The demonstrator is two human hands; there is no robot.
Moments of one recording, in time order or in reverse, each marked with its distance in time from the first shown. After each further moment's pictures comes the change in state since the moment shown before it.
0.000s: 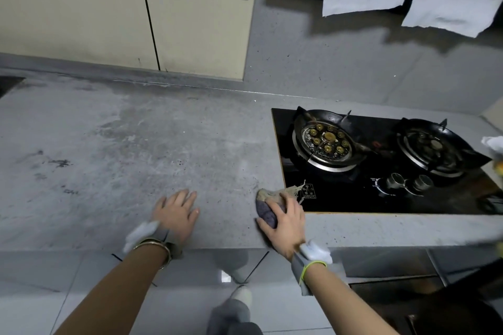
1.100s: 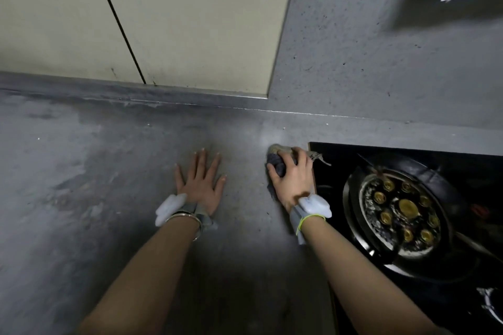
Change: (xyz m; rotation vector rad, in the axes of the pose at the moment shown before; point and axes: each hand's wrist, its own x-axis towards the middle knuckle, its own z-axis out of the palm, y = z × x) left_hand 0.290 -0.005 -0.035 -0.142 0.039 -0.130; right_hand 0.340 -0.030 0.041 0.103 0.137 0.030
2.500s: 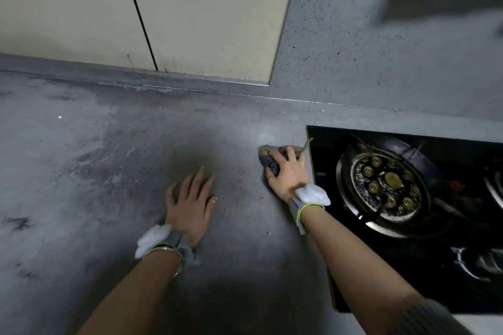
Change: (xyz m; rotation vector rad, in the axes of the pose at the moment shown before) left_hand -0.121 -0.029 0.006 0.083 0.105 0.106; right_hand -0.058 -0.013 -0.017 -0.222 -0.224 -0.044
